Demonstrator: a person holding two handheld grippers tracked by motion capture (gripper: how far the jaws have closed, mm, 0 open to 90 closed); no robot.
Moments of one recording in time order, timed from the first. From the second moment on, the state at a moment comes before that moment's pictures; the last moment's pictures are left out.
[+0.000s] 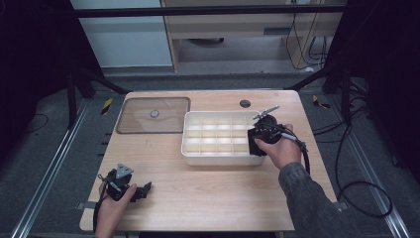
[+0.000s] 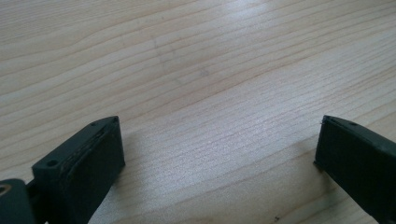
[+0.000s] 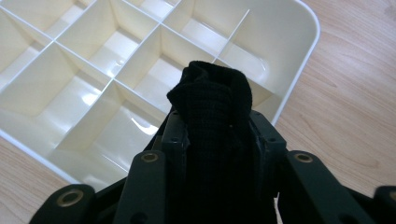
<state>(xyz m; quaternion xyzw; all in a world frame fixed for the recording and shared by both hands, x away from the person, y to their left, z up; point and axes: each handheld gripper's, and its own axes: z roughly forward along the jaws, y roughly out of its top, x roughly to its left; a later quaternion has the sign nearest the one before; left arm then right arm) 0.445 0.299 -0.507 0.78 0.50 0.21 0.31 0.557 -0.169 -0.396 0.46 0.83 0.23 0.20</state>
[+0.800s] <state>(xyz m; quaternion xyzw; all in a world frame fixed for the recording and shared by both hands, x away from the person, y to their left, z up) 0.445 0.299 -0.507 0.78 0.50 0.21 0.31 0.555 -0.167 -0.405 0.47 0.83 0.23 0.20</state>
